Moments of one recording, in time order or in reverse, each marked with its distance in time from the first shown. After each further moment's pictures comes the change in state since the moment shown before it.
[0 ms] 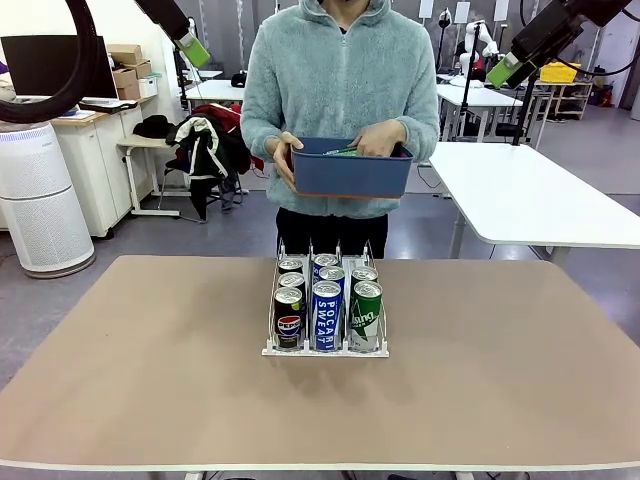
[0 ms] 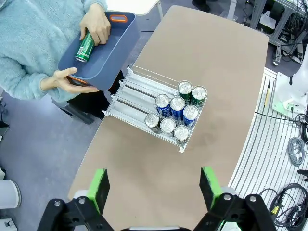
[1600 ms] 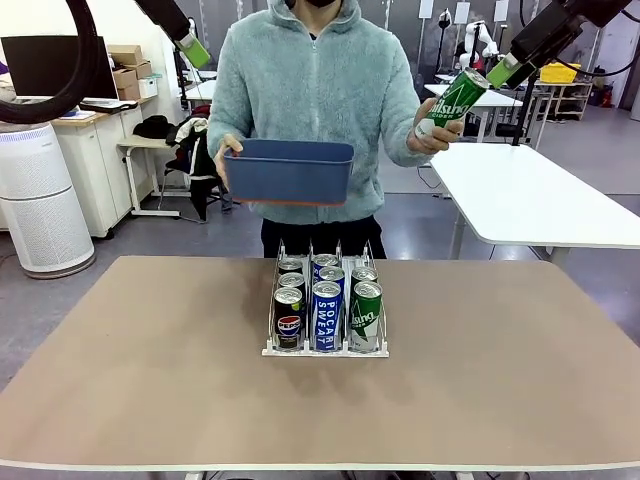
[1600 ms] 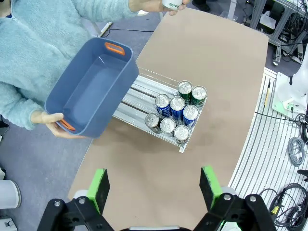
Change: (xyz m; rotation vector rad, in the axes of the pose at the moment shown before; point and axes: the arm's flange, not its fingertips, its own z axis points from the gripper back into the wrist) left arm 0.000 0.000 0.000 0.000 0.000 0.000; right arm 0.000 0.000 0.000 0.000 0.000 0.000
